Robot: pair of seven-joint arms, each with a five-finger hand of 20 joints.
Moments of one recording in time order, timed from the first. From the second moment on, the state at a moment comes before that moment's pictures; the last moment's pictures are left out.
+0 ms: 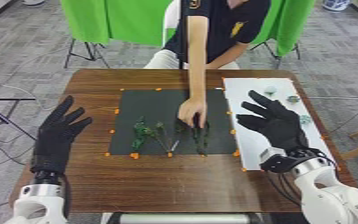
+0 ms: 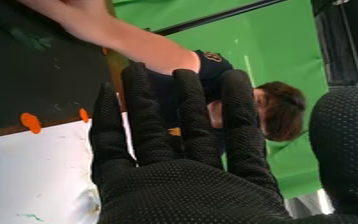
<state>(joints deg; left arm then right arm) 128.2 -53.8 -91.3 -124.4 41.5 20.5 22.9 -115.1 -61.7 92.5 -118.3 -48.0 -3.0 1.8</state>
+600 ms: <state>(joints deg) 128.6 -53.8 -91.6 -124.5 41.6 20.6 22.3 -114.8 -60.5 93.9 -119.5 -59.9 1.2 5.3</state>
